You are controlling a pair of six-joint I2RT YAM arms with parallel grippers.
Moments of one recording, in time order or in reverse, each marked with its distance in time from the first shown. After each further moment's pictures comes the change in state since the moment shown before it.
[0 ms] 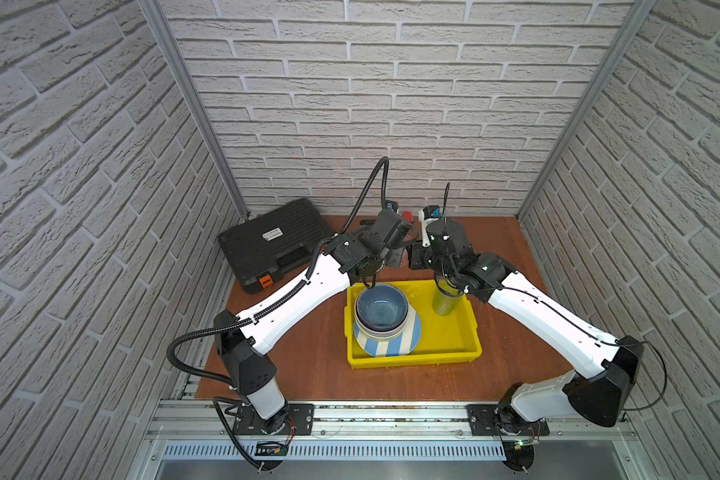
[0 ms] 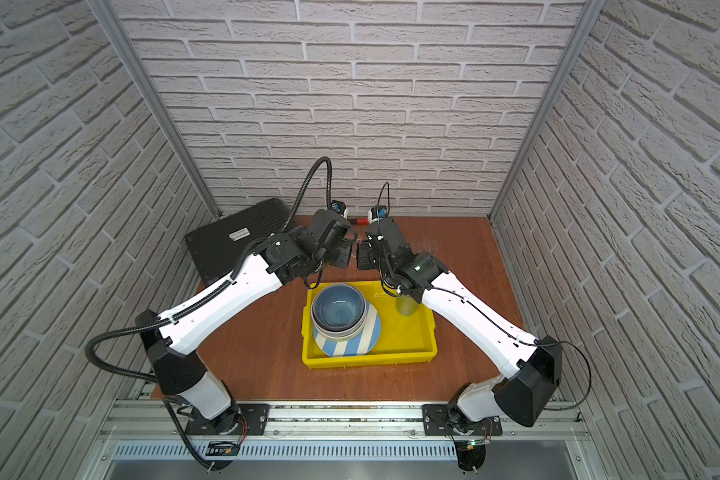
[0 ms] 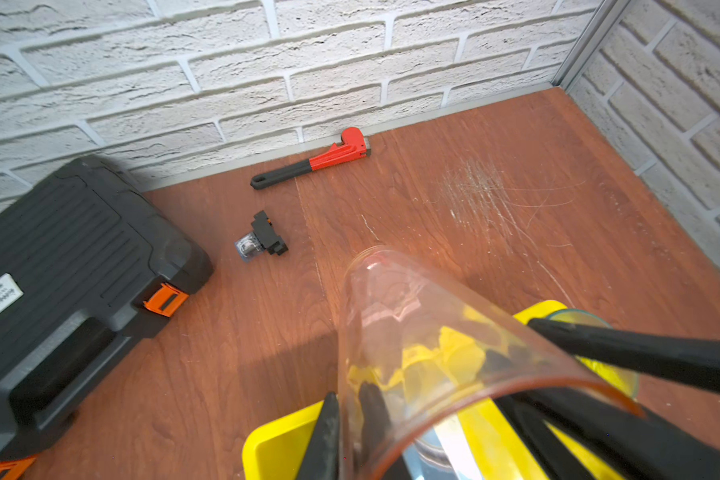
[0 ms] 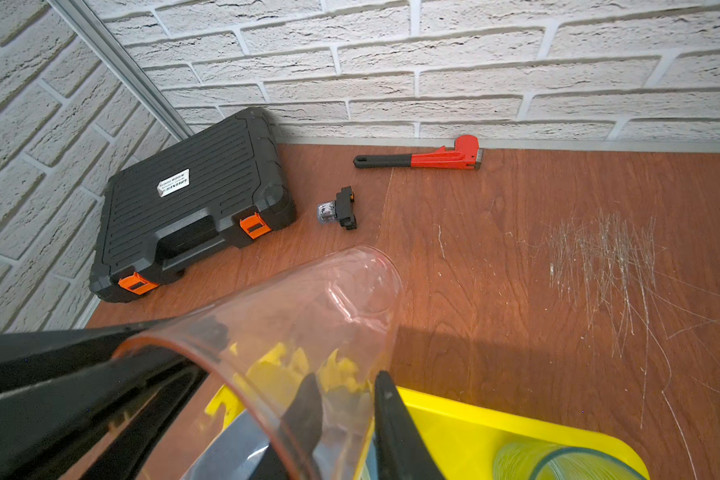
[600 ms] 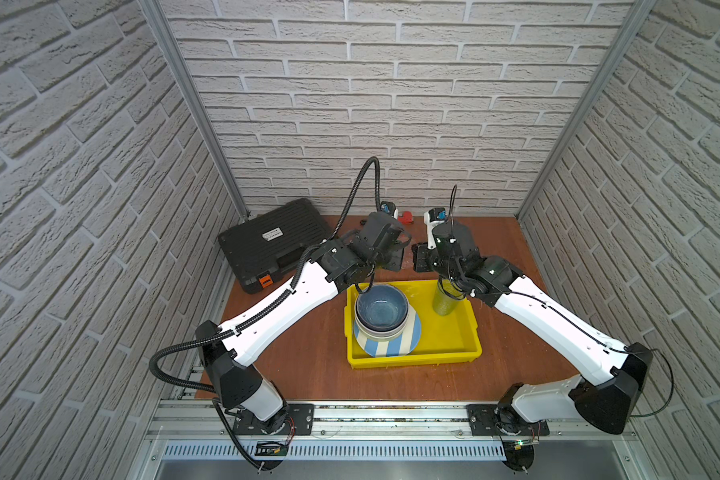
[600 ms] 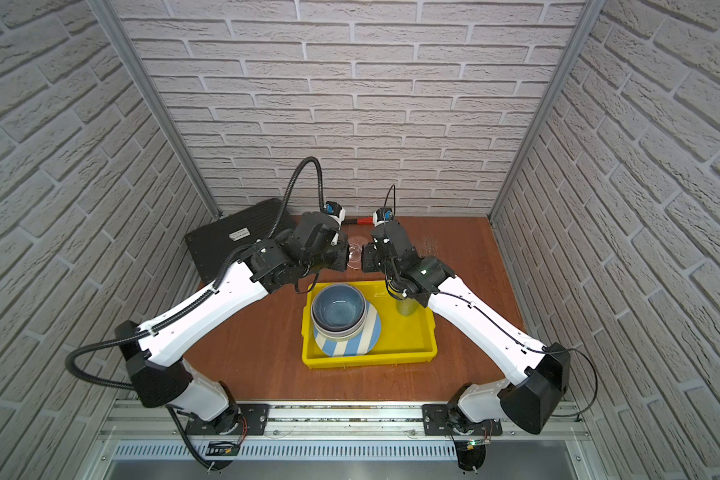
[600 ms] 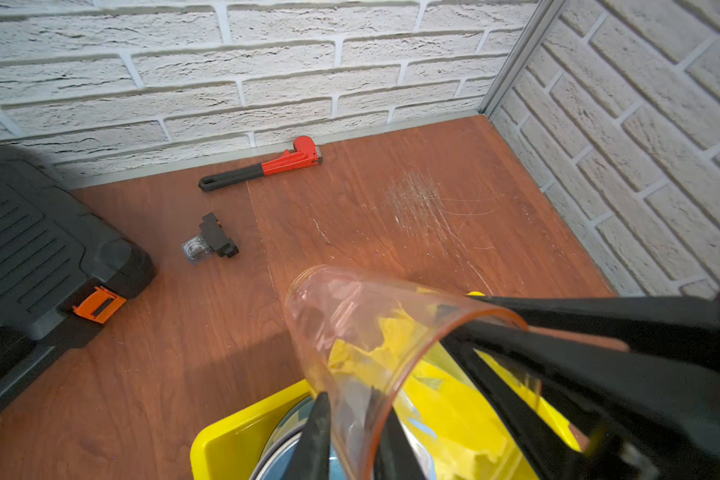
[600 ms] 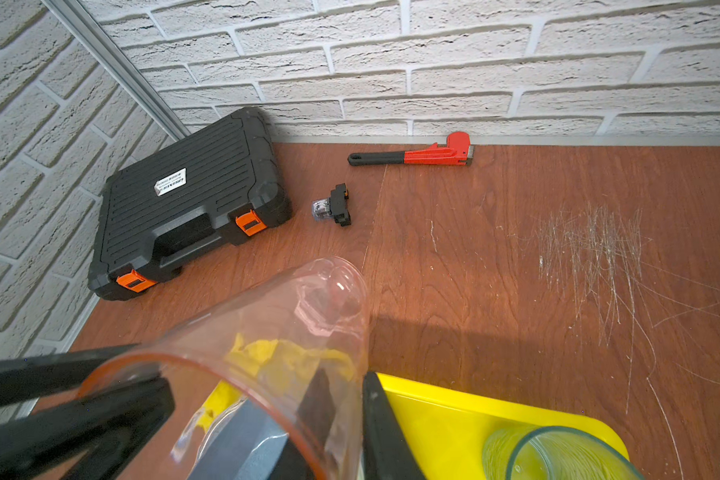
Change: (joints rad) left arm -0.003 -0.103 -0.082 0.080 0.125 -0.041; right arm -0.011 -0.045 -0.031 -0.007 0.000 0.002
